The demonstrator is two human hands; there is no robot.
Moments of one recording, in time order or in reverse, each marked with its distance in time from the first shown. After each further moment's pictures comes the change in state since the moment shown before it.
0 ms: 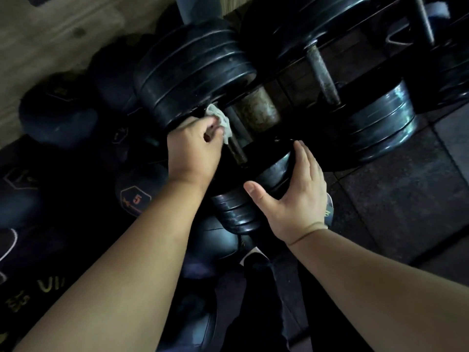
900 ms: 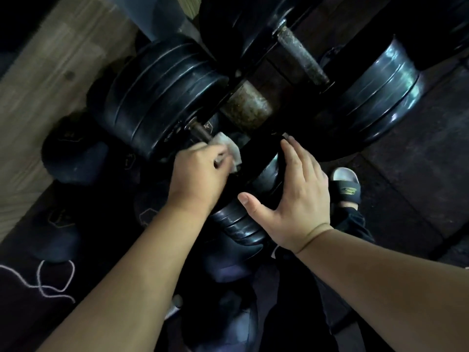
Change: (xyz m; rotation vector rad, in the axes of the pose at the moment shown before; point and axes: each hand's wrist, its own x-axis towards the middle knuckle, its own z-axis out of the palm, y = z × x) left_hand -0.005 0.023 0.001 0.182 -0.321 0.204; right_hand 0.002 0.007 0.002 0.023 -0.010 -0.032
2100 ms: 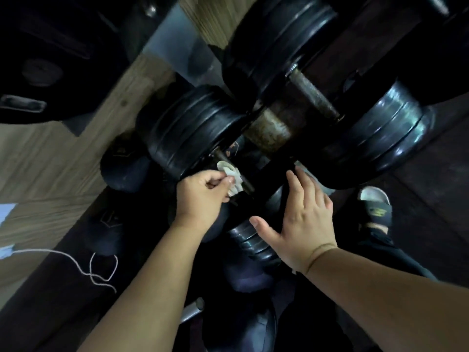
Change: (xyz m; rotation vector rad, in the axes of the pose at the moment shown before) left_hand 0.000 0.015 -0.033 -0.393 -0.020 -0.564; right_hand 0.005 -0.001 -0.021 -0.055 -0.233 -0.018
